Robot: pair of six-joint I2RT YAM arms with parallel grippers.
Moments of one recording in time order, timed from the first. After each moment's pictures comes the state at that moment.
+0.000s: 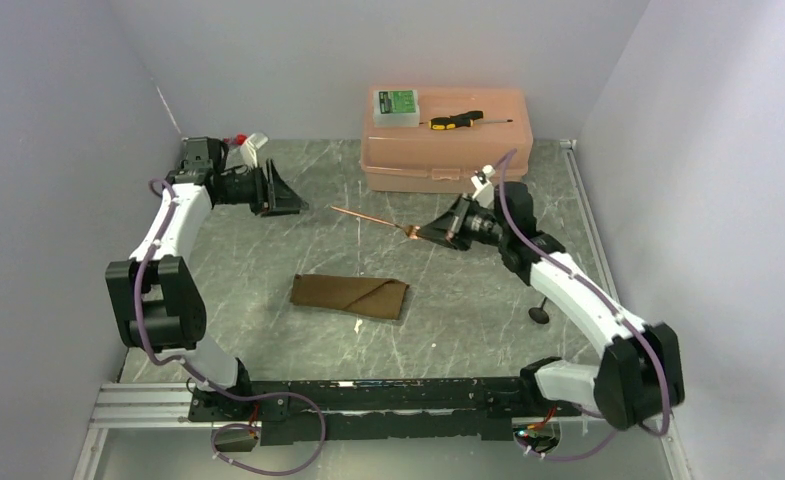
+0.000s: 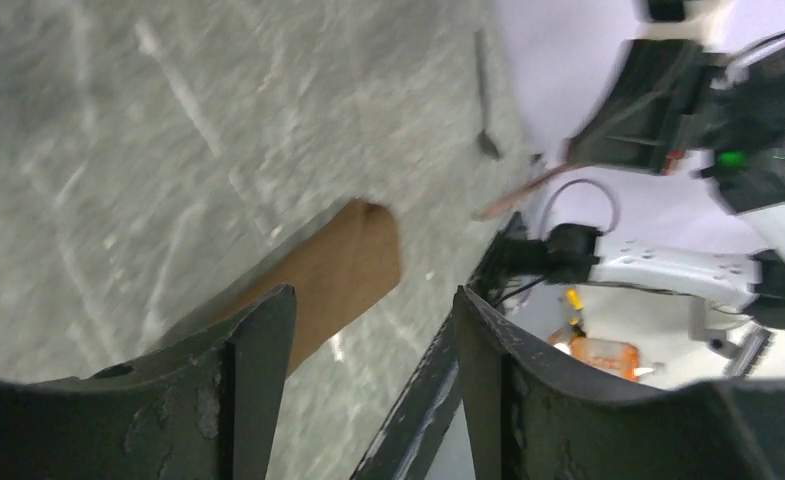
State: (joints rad) left arm 0.09 1.61 1.35 -0.61 1.13 -0.18; right arm 0.38 1.28 0.86 0.05 -0.59 0.99
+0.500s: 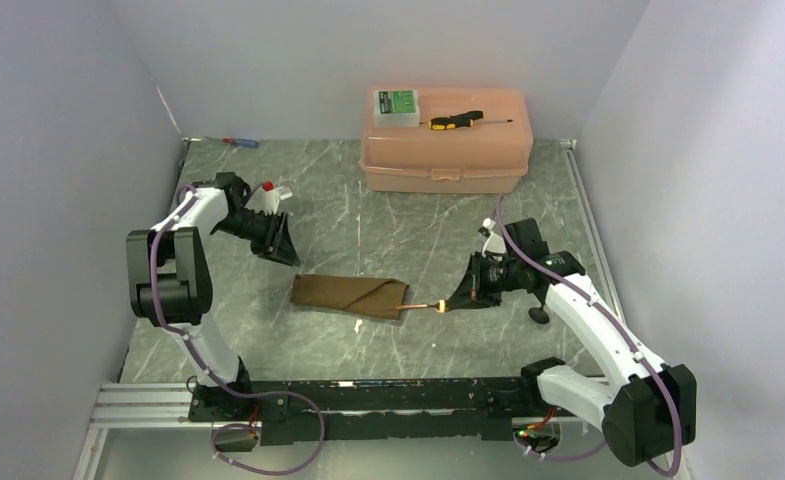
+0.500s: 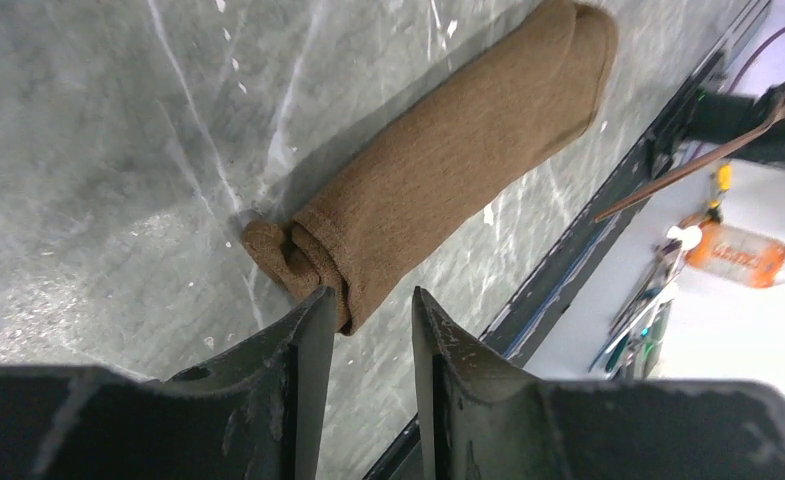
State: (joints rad) left arm 0.08 1.79 1.27 -1.00 0.81 0.35; right arm 0.30 1.05 0.77 -0.72 -0.63 0.57
